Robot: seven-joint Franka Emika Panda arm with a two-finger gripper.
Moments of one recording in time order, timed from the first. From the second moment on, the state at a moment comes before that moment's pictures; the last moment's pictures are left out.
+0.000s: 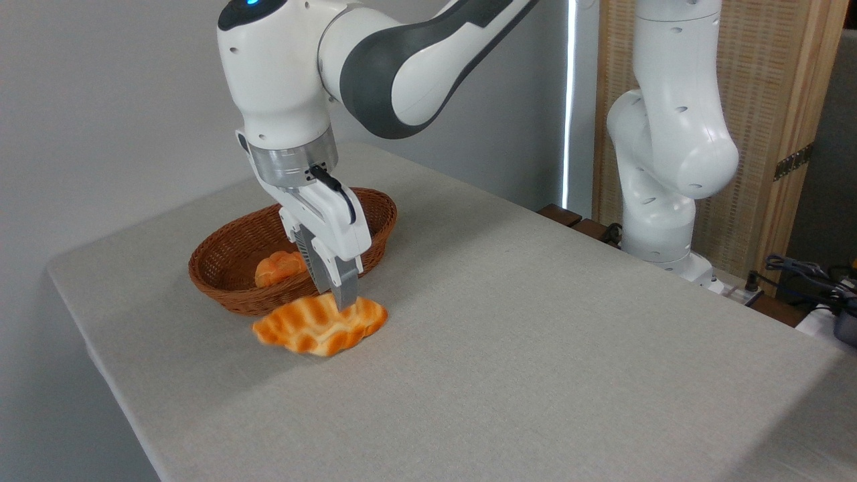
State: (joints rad) arm -0.46 0.04 0.30 -1.90 -0.15 1.89 0.70
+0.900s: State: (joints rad) arm -0.47 0.02 0.29 -1.75 -0.08 1.94 0.55
